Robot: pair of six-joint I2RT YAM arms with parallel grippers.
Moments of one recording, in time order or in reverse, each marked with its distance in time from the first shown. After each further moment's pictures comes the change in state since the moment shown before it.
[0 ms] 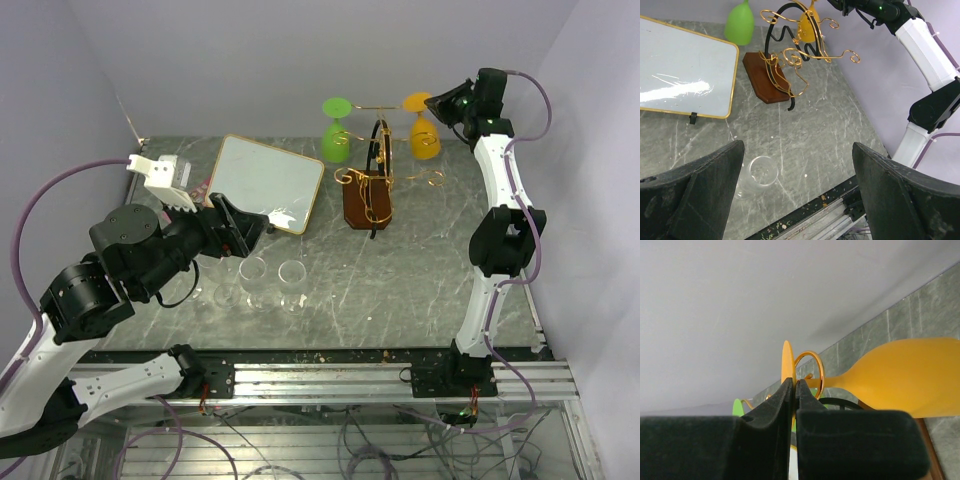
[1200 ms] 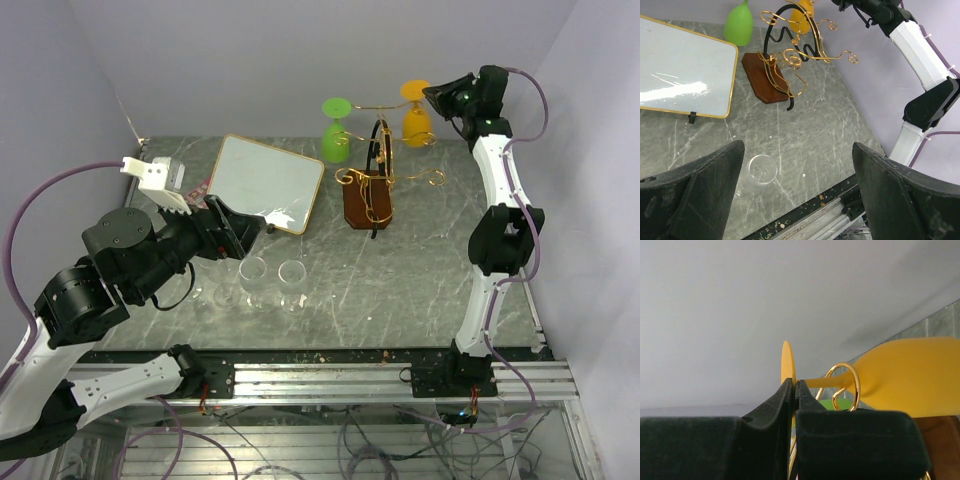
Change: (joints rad) left arm 0.000 -0.018 0.000 -0.009 0.000 -0.009; right arm -0.003 0.017 0.004 0.127 -0.050 0.113
